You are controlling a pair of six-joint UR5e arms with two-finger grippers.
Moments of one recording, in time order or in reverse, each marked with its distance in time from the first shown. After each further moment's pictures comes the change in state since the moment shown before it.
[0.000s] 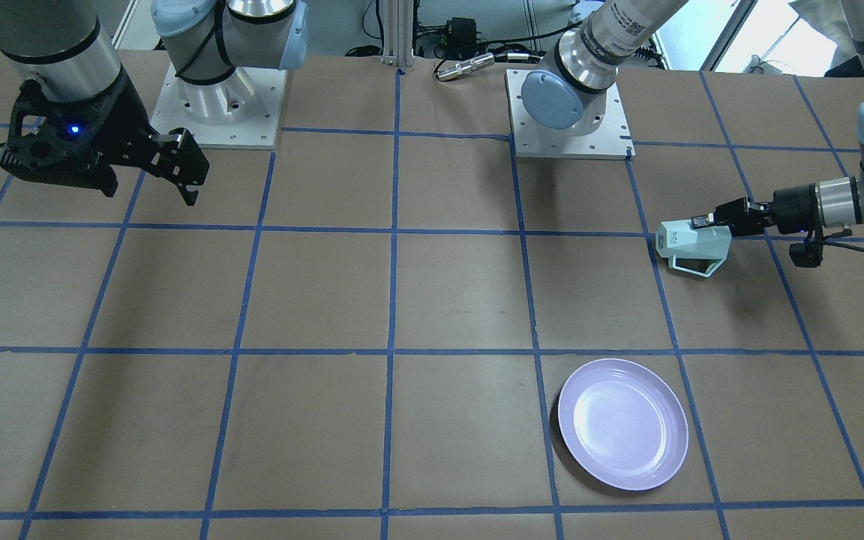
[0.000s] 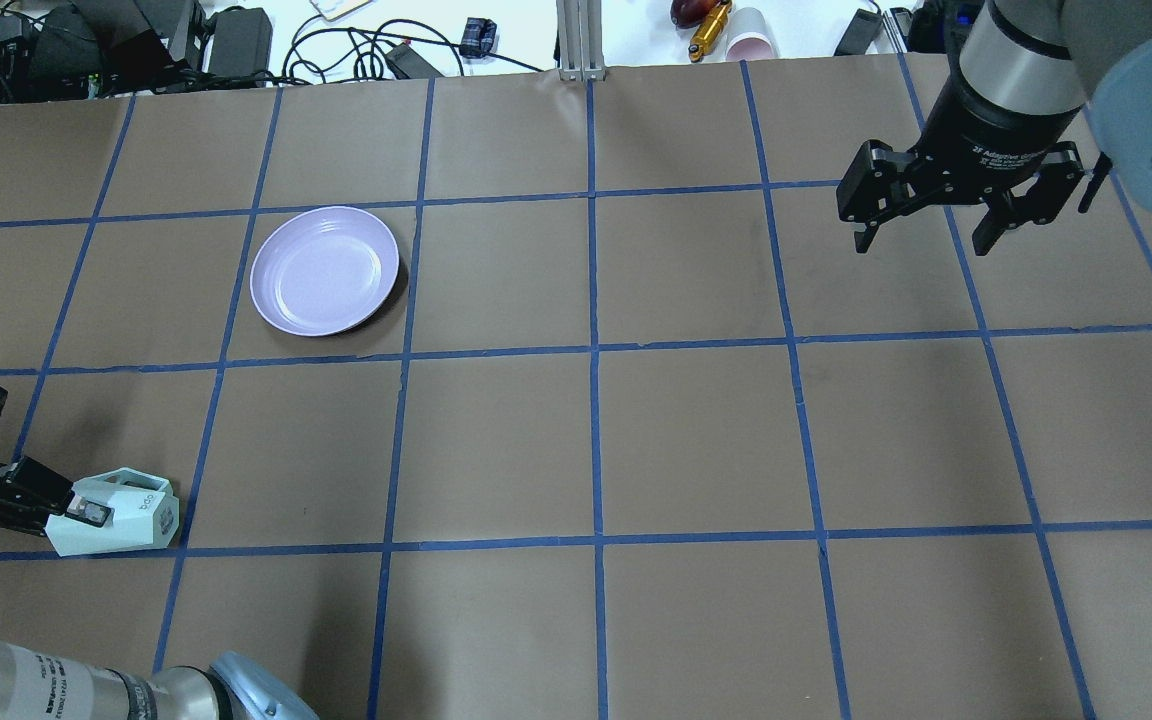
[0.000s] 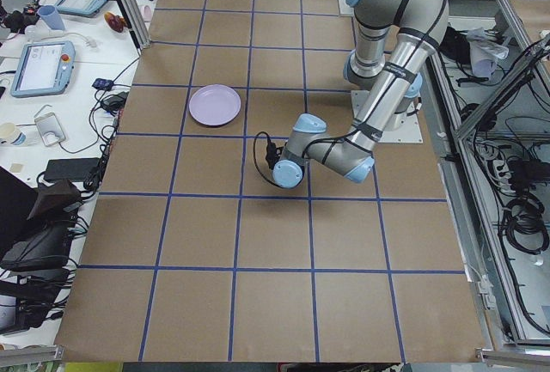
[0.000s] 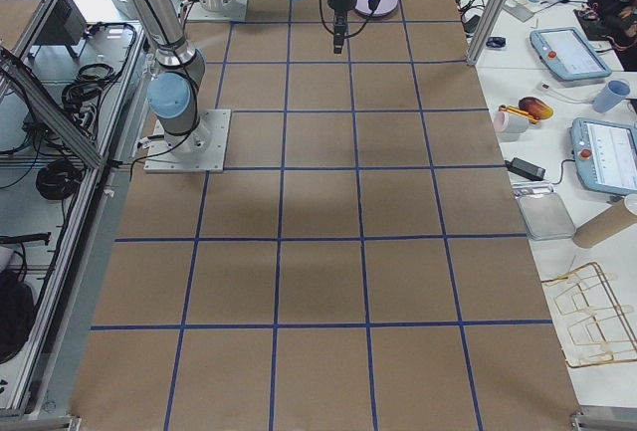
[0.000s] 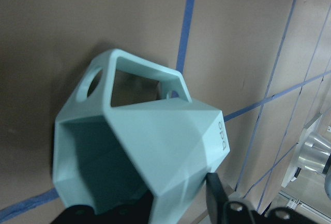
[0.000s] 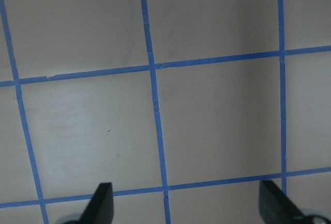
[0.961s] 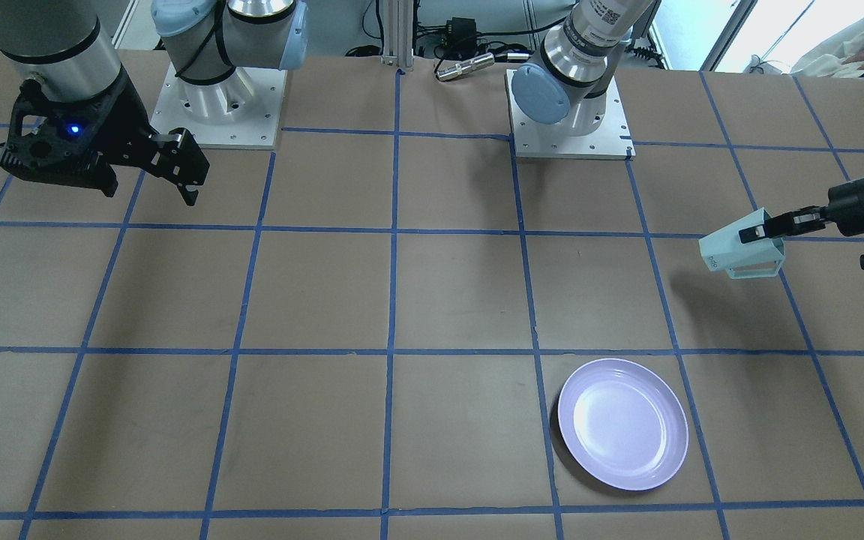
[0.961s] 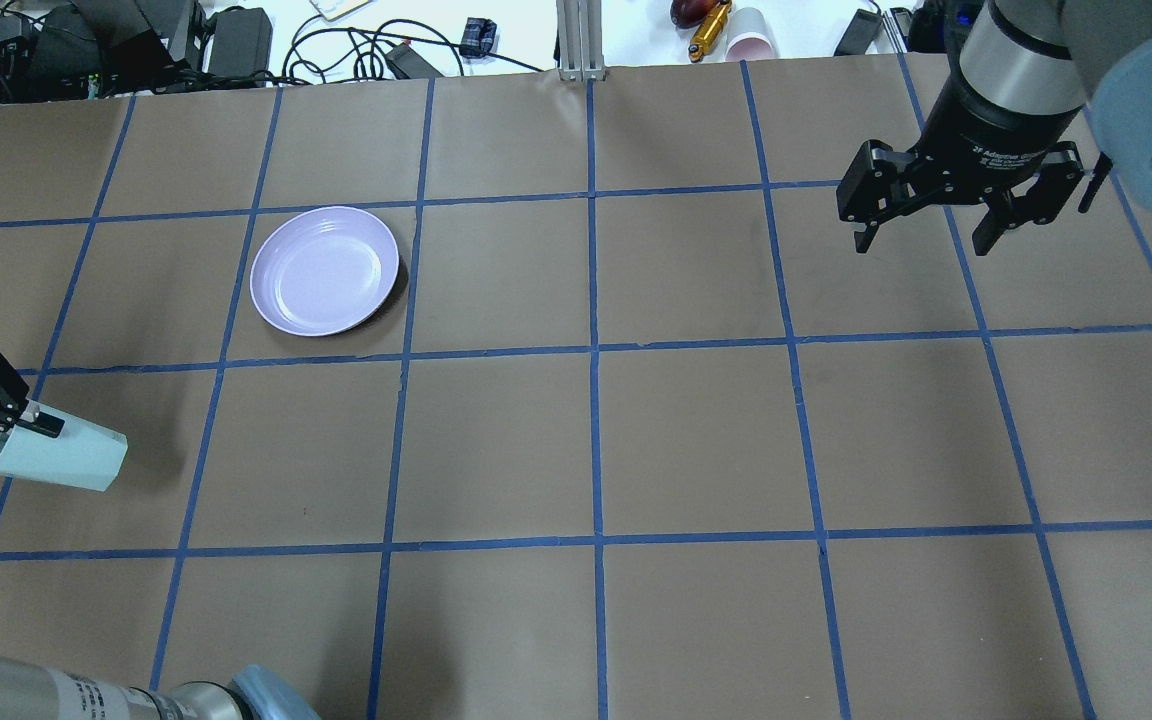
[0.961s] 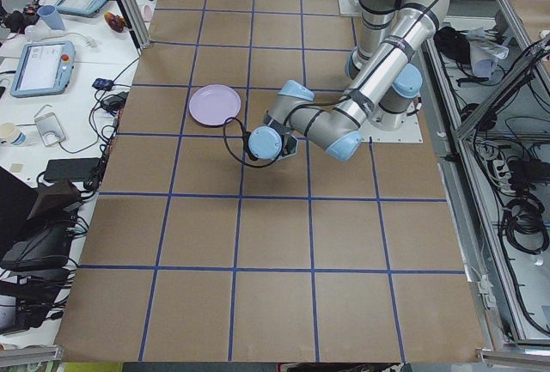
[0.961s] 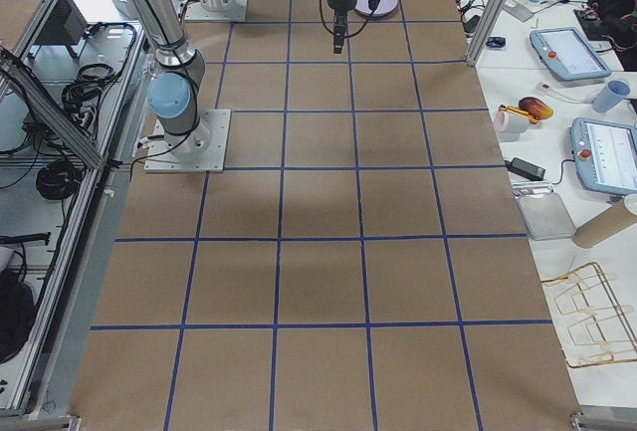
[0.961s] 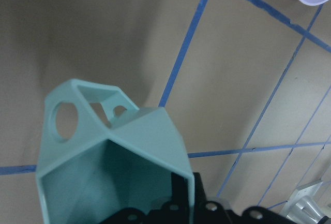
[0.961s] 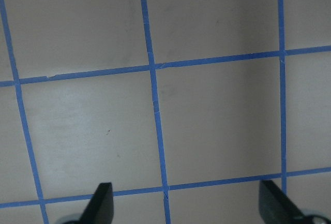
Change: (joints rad) left arm -0.146 0.094 0.205 -0.061 -0.041 -0.390; right arm 0.000 0.000 0.000 0.000 0.000 0.000
